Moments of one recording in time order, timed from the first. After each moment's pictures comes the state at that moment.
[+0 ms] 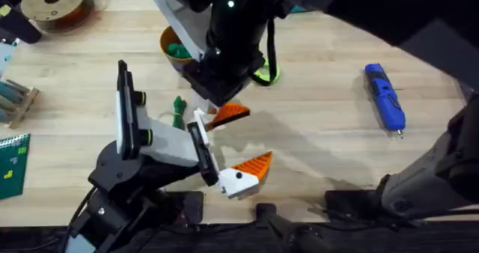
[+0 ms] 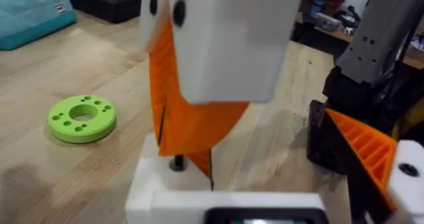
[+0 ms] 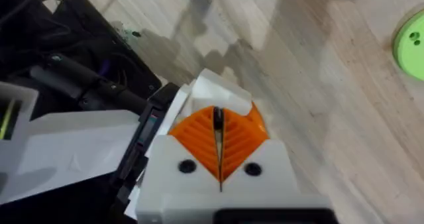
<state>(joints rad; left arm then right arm) -0.56 0.01 0.01 -0.06 0.64 -0.20 0.97 1.90 2.01 -1.50 -0.20 0.16</state>
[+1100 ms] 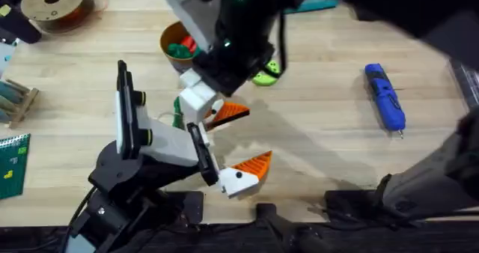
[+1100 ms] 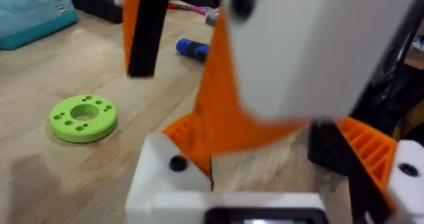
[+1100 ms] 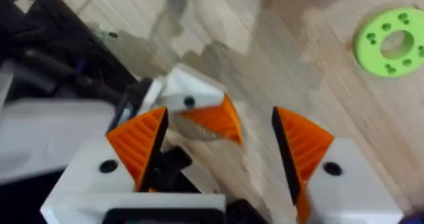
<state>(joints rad) -0.56 0.01 0.01 -0.06 0.63 -0.20 0.95 1.88 2.02 -1.52 -0.12 0.14</state>
